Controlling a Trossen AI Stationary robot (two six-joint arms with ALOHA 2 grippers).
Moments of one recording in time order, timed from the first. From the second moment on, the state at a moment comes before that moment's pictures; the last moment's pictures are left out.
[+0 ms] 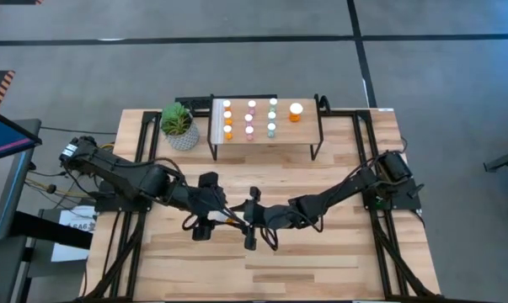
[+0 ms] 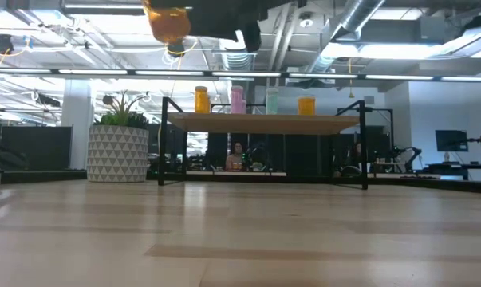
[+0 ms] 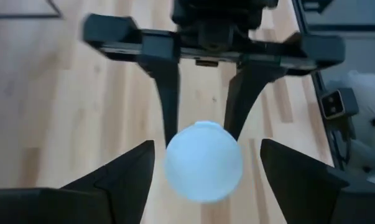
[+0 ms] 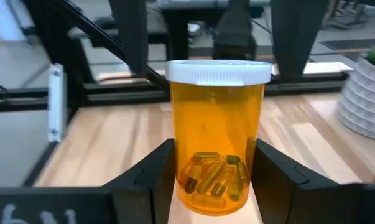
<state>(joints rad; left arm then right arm) -0.39 1.40 1.39 -0.87 -0.18 -0.30 0.35 1.90 1.24 0.40 0.43 0.15</state>
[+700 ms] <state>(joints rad) -0.63 1.10 1.25 -0.81 -0.79 -0.35 0.30 1.47 0.61 0.97 1.00 -0.04</state>
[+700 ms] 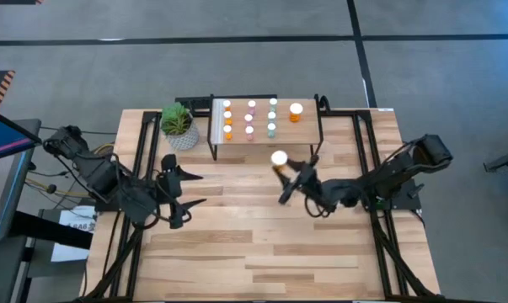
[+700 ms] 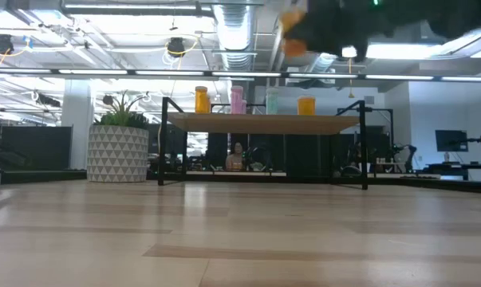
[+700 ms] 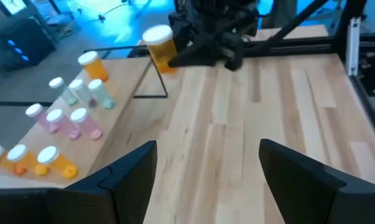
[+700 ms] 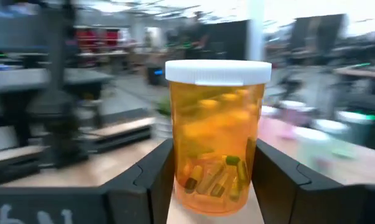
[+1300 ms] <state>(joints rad) -0.65 1.00 0.84 -0.20 -0.66 -0.26 0.07 1.48 0.54 0.88 1.15 0.06</state>
